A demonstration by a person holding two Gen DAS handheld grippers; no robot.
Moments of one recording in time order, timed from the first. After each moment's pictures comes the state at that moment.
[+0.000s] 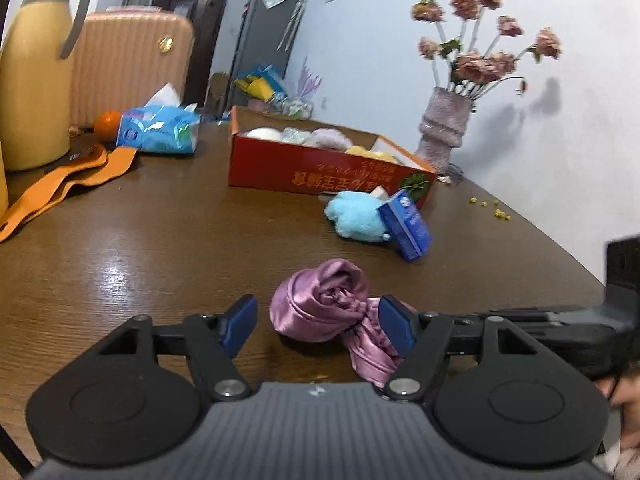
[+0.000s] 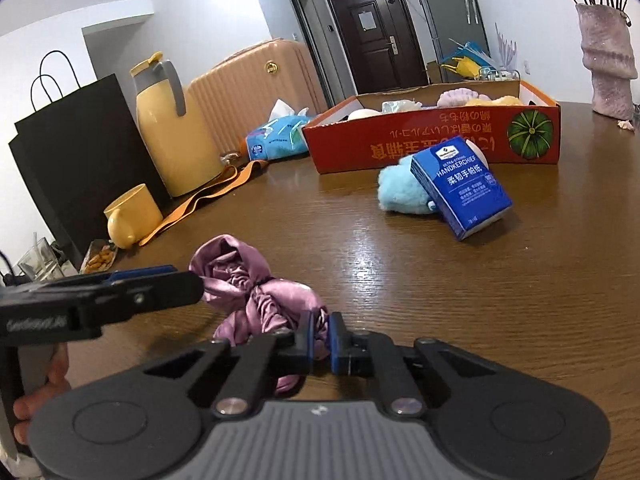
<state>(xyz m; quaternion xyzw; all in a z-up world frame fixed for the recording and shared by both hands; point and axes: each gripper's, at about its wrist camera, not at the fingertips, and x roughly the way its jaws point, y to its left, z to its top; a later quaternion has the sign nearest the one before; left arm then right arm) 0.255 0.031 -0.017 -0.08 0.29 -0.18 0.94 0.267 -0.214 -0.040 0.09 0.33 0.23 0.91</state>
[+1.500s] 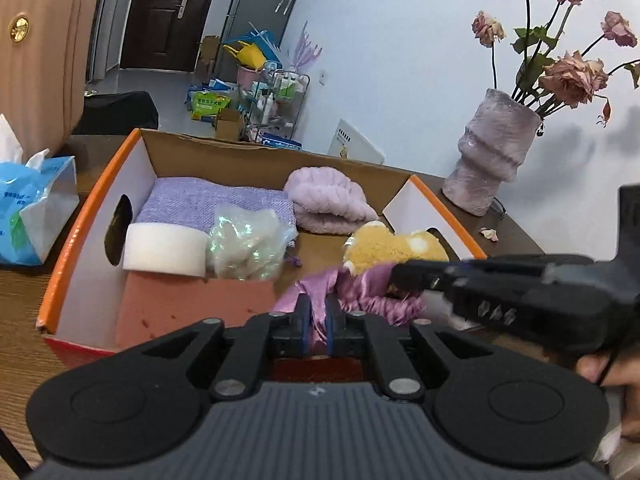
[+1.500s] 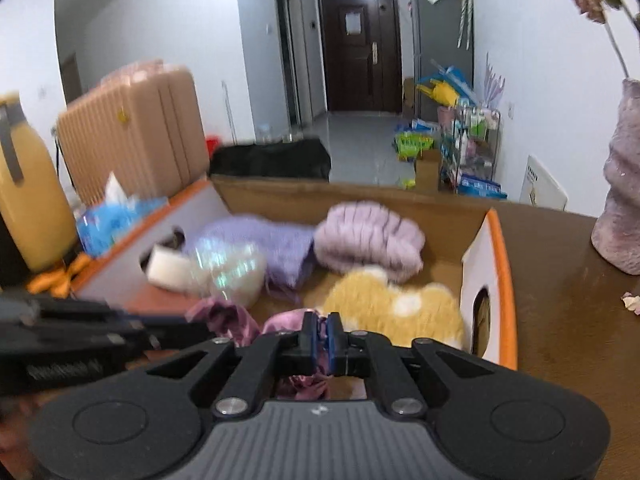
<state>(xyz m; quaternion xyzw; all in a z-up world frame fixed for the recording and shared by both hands) 0.550 -0.082 -0.002 -0.09 0.34 -0.19 0.92 0.580 -0.279 0.008 -0.02 0.34 0.17 0.93</state>
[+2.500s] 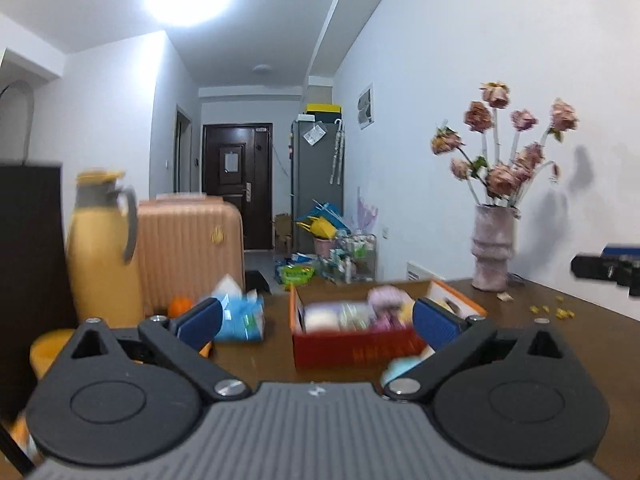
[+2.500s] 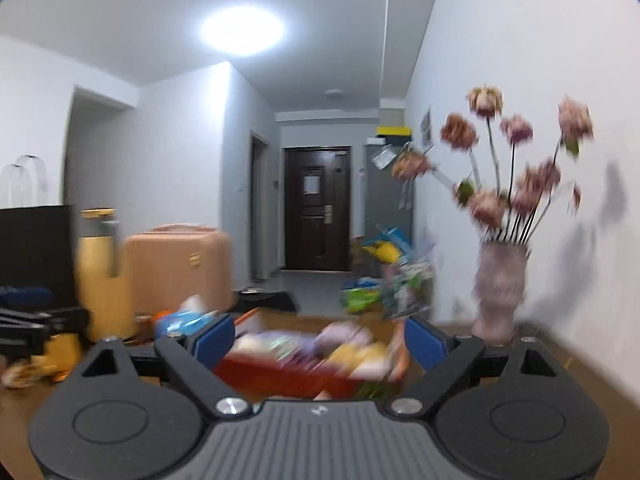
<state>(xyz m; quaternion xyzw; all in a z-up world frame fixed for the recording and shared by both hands) 0.210 -0.003 0.073 0.01 0.07 -0.07 0.99 0.222 -0.285 0.094 0.01 0.07 0.10 0.99</state>
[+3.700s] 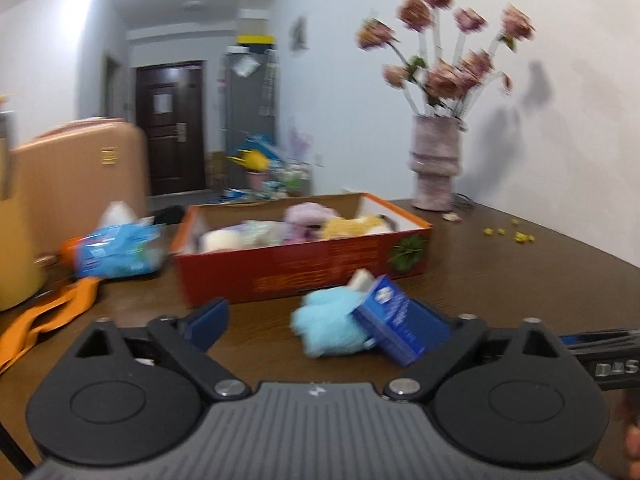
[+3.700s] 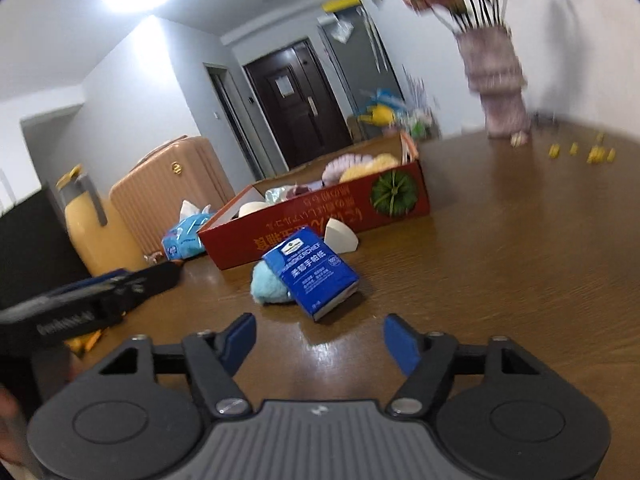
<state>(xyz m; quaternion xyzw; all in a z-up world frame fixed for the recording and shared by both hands) 0.318 -0.085 0.008 0.04 0.18 -0.18 0.97 0.284 -0.307 -0.029 0.19 0.26 0.11 0.94</state>
